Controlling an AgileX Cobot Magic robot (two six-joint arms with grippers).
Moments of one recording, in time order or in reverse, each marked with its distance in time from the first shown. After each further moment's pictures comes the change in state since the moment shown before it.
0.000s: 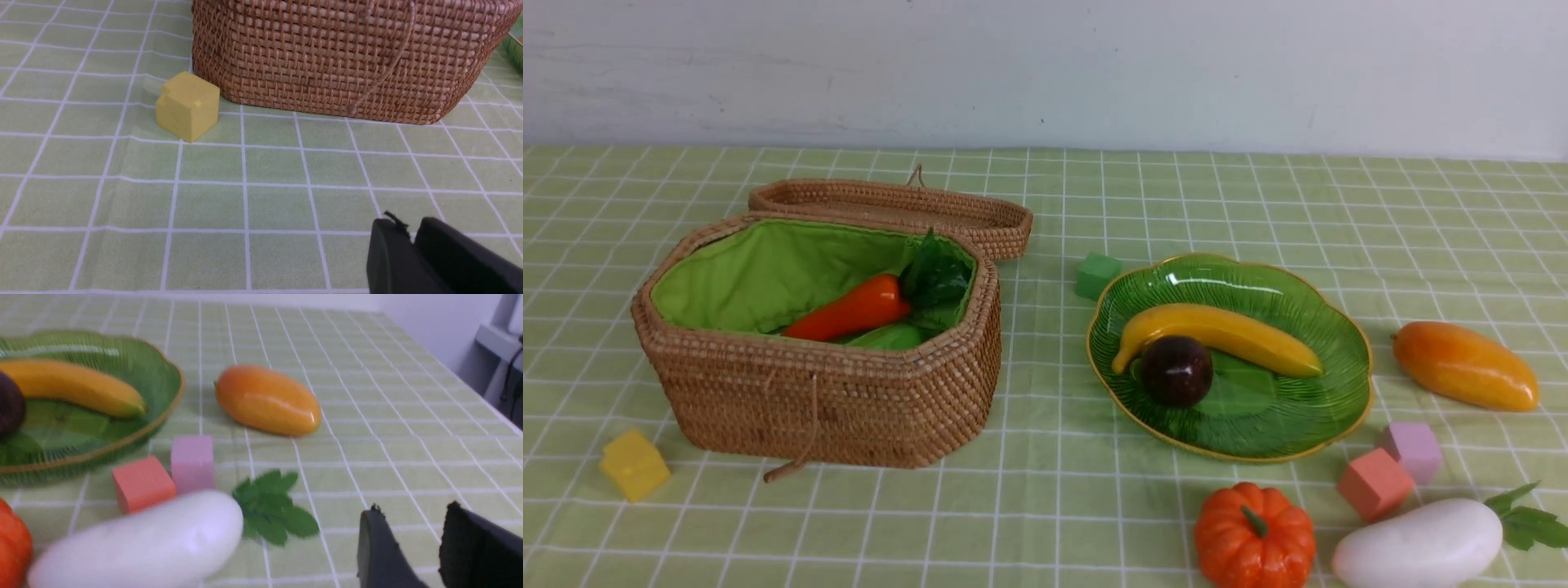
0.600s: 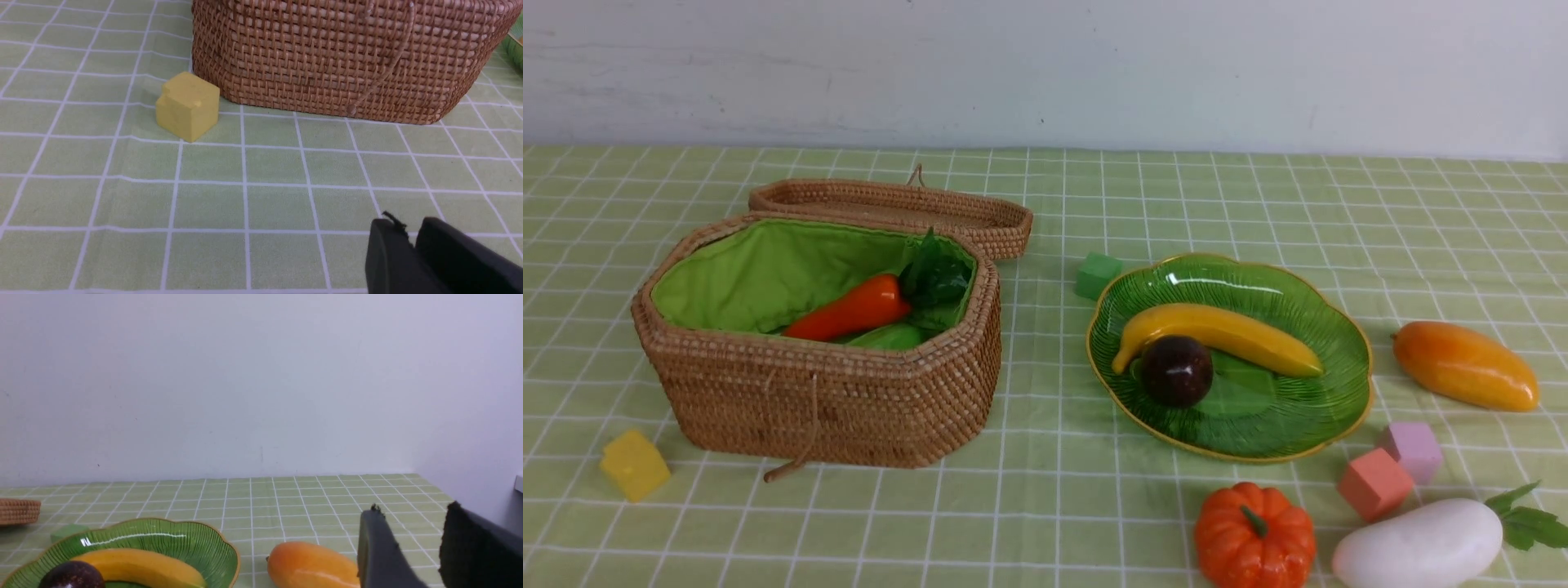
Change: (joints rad) right arm 0.000 0.000 0.000 0.065 -0.346 0.048; left arm 0.000 0.000 0.000 0.000 0.000 0.000
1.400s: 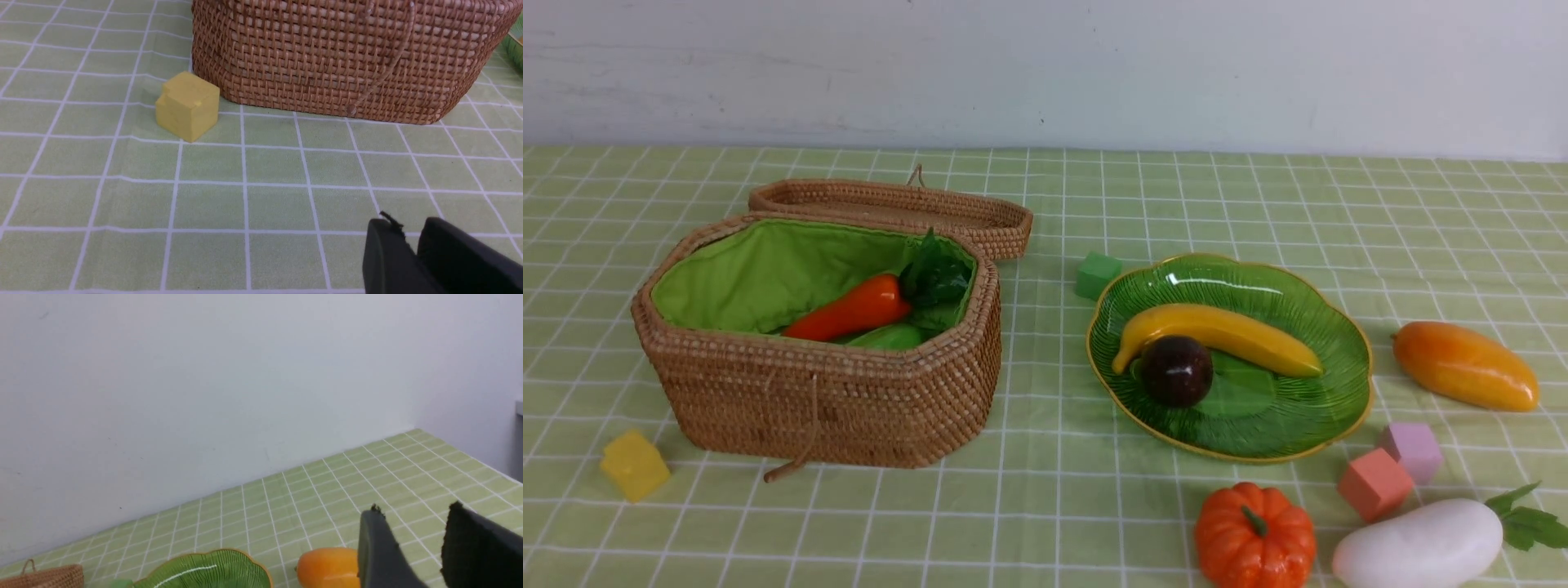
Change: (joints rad) right arm 0.000 0.179 -0.413 0.010 0.431 0.240; left arm 0.000 0.000 0.000 0.000 0.000 0.000
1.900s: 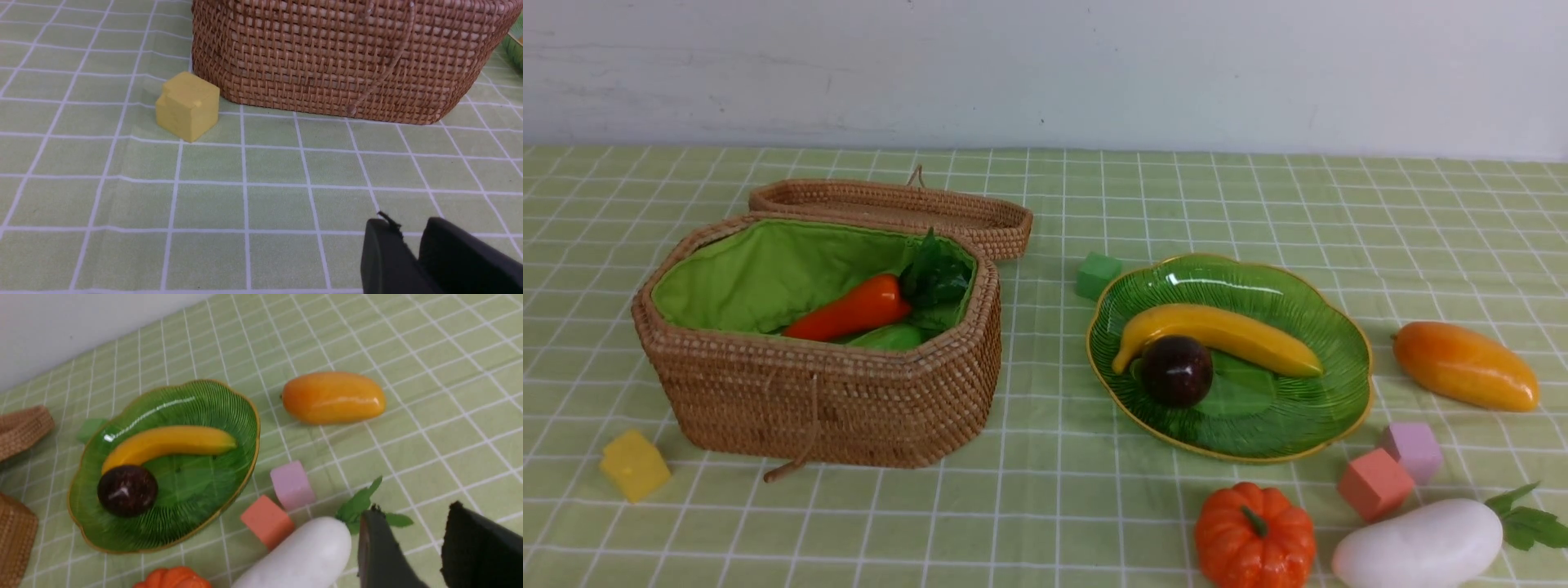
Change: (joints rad) right arm 0.103 0.276 -0.155 0.097 0.358 -0.001; left arm 0.000 0.000 0.000 0.000 0.000 0.000
